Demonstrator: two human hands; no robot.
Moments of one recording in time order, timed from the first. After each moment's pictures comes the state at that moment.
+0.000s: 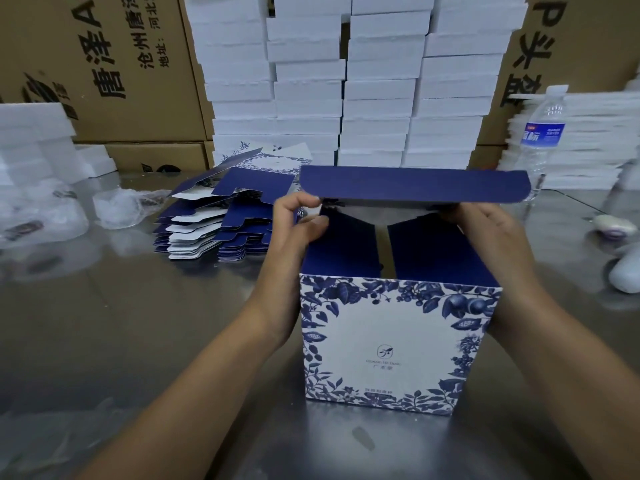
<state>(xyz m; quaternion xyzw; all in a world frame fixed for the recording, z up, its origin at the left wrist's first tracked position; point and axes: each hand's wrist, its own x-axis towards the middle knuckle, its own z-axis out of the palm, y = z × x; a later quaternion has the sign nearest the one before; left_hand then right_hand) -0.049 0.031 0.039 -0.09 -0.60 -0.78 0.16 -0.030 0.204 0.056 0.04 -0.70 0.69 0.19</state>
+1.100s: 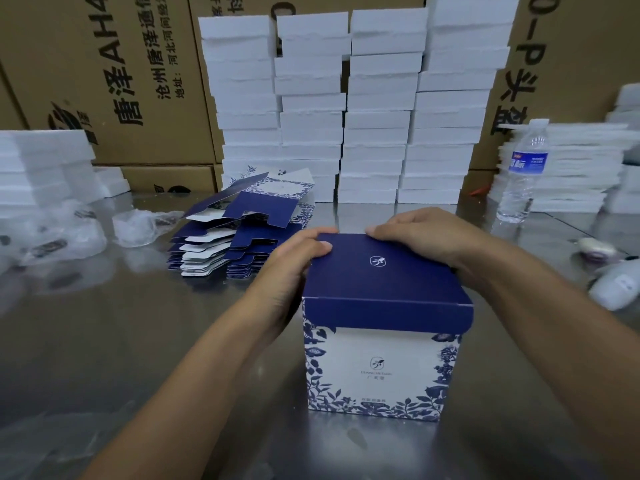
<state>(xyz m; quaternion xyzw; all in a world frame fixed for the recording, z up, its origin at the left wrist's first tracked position) -0.031 0.025 0.045 -0.09 -0.62 -0.78 0.00 -0.055 0.200 0.096 0.06 -0.86 0.51 -0.05</state>
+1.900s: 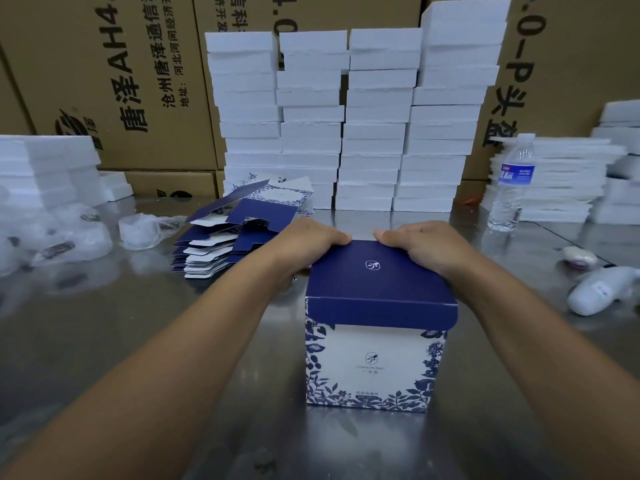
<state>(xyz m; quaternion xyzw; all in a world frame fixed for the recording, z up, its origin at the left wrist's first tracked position) -0.051 0.033 0.087 0.01 -0.82 -0.58 -0.03 -0.050 0.205 0.087 0.02 -0.82 0.57 0.01</state>
